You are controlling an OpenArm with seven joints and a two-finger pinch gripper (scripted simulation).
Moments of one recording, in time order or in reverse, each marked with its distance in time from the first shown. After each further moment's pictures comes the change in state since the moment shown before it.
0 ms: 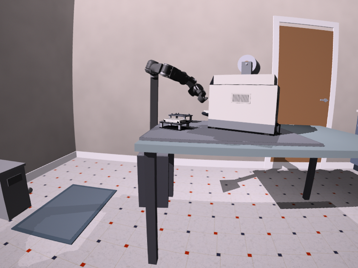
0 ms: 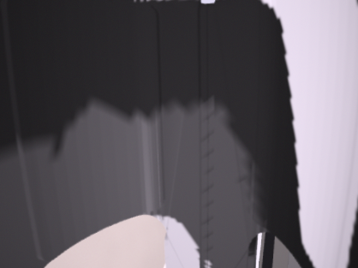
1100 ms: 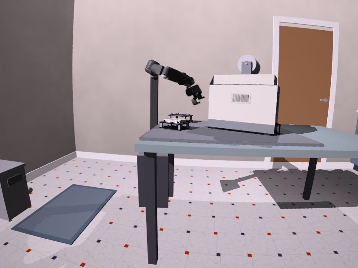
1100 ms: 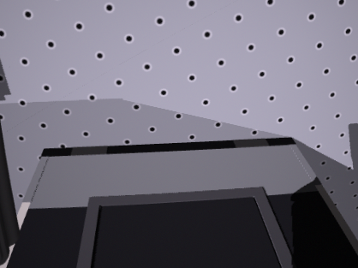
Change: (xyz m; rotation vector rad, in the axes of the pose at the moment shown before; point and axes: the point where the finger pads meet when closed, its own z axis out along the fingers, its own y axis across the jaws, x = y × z) arm 0.070 0.088 -0.043 -0.406 0.339 0.075
